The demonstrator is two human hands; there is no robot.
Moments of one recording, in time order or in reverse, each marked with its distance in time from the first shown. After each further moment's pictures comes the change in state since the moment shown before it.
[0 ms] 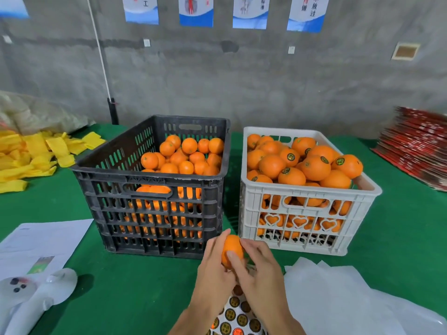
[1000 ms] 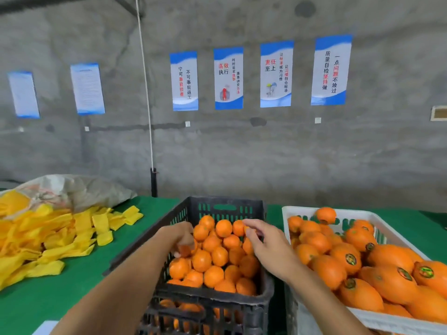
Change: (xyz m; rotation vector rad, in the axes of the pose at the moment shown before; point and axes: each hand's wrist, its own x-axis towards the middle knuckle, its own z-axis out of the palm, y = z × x) left_hand 0.326 0.043 -0.234 0.729 -0.271 -0.545; right_hand 0.268 -0.120 -0.011 0.048 -0.165 -0.338
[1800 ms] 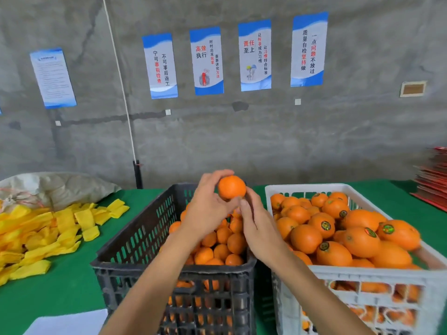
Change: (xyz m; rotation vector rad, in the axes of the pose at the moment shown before) left_hand -0.123 0.094 0.038 -0.640 0.544 0.956; right_hand -0.032 -0.015 0.000 0.260 0.180 0.026
